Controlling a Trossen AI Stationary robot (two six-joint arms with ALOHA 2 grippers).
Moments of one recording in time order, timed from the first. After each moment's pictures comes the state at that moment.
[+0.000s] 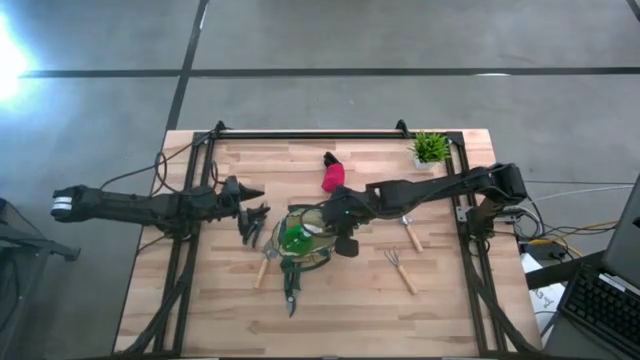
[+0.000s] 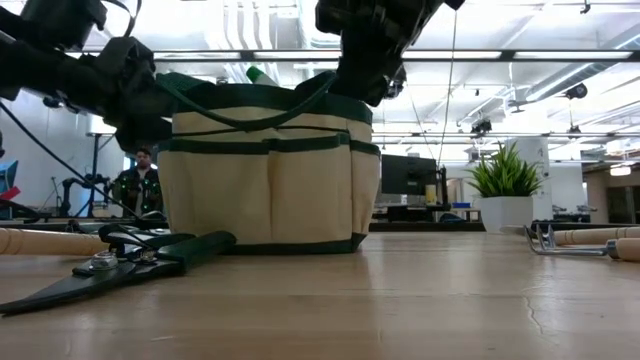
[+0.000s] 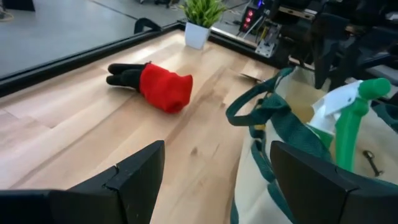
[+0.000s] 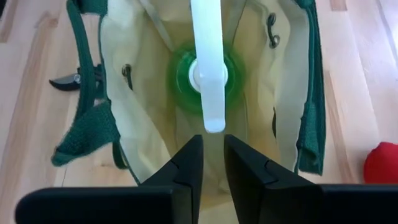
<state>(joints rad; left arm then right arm) 0.03 0.54 0.19 0.11 -0.26 -0.35 0.06 1.74 1.35 -0.51 -0.03 0.11</state>
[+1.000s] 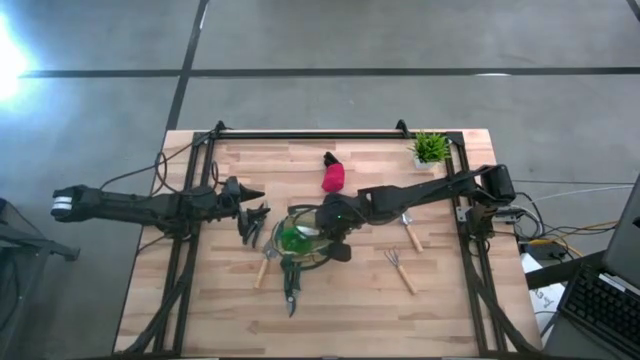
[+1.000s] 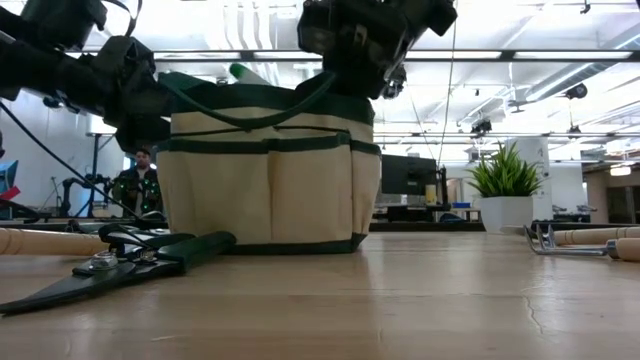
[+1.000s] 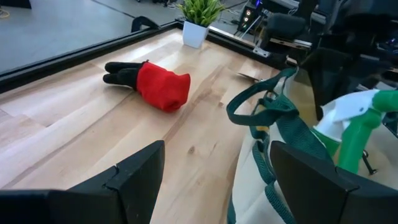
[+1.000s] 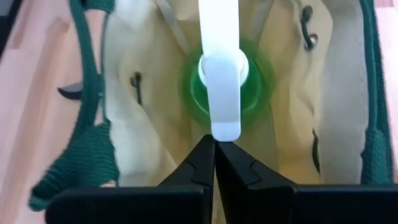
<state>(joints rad) 0.03 0.55 0.19 0.11 -0.25 -0.36 0.06 1.82 1.34 -0.37 -0.11 0.12</state>
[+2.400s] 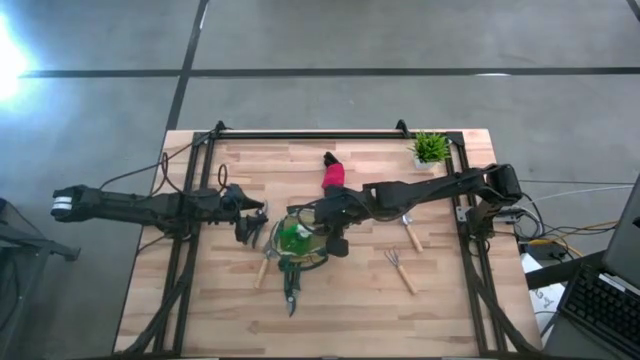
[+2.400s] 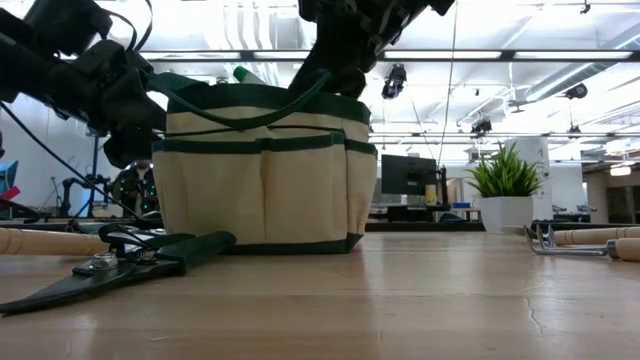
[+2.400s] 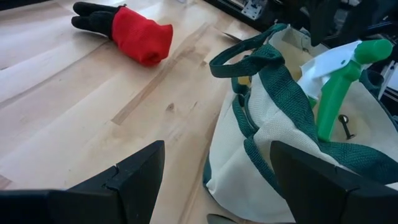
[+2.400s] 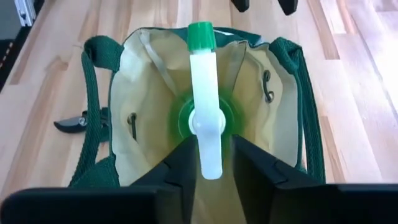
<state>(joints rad) 0.03 0.55 0.20 -0.02 -0.12 -0.47 0.06 1.77 1.37 -0.35 -0.03 0.10</state>
